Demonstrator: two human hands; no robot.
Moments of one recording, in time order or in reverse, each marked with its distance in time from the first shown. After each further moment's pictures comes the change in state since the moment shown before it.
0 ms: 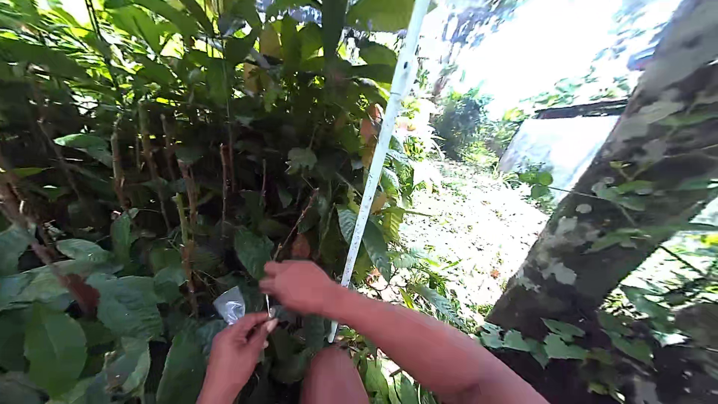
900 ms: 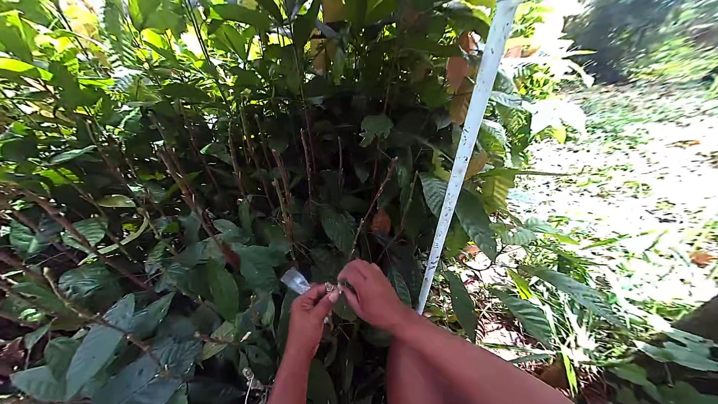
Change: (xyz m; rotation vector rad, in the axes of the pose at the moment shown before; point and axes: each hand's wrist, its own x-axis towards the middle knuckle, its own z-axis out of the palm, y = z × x) left_hand -0.005 0.002 -0.029 -0.421 0.078 -0.179; right_hand 0.005 -0.022 0.093 0.422 0.634 0.060
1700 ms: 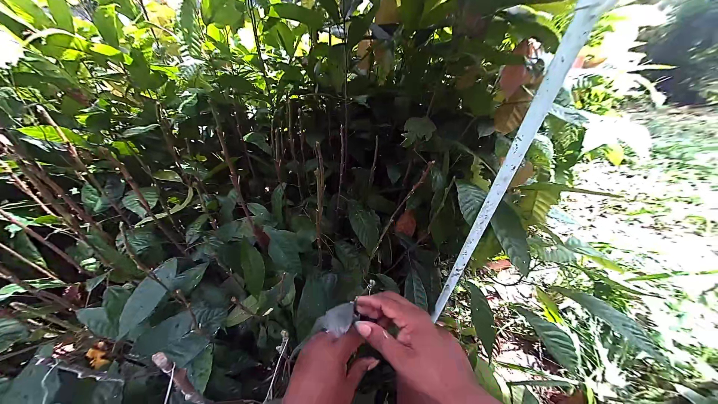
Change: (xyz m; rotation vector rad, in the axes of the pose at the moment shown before) left_hand -0.097 0.065 -0.012 0.898 -0.237 0.284; right_hand -0.045 -0.090 -0.049 0.445 -0.009 0.170
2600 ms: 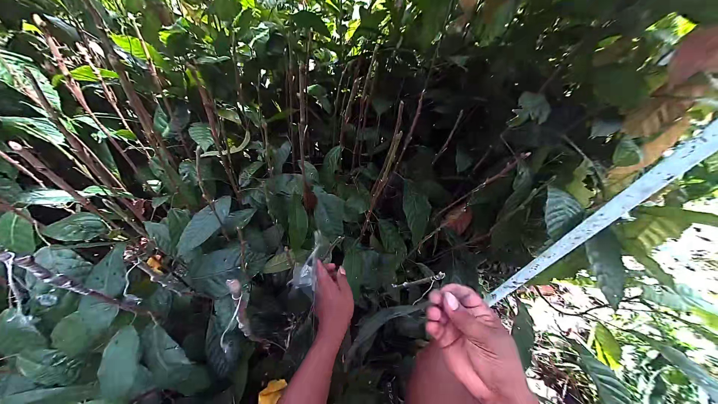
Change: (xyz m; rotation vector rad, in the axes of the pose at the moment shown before) left_hand 0.028 -0.088 0.047 -0.300 0.626 -0.708; right_hand -0.005 0.013 0.010 1.089 0.159 0.357
